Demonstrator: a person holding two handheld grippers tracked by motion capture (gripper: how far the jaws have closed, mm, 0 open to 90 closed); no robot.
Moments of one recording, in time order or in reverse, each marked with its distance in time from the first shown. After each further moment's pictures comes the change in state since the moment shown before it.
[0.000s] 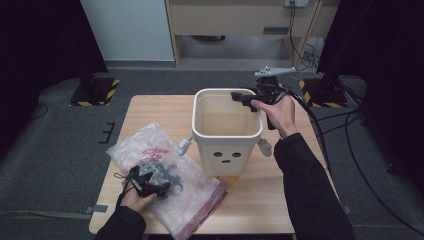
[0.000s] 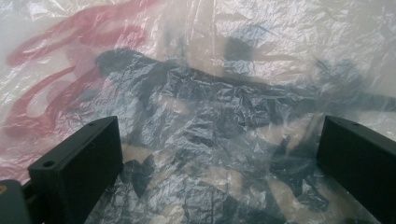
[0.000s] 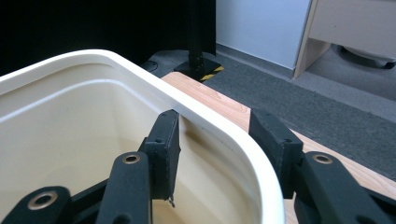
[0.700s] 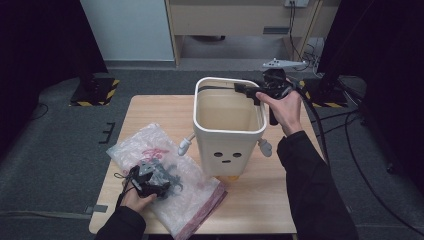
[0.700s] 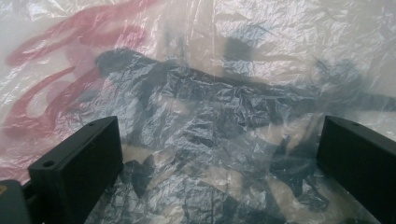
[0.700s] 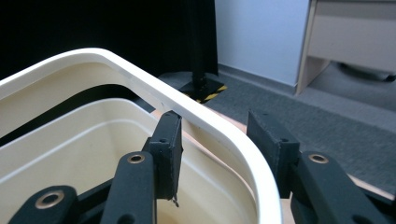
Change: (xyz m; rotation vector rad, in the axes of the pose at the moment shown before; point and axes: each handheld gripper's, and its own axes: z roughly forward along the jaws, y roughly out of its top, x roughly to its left) left arm 0.000 0.000 0.000 0.000 -0.001 0.001; right arm 0.000 0.018 -0.019 -0.087 0.013 0.040
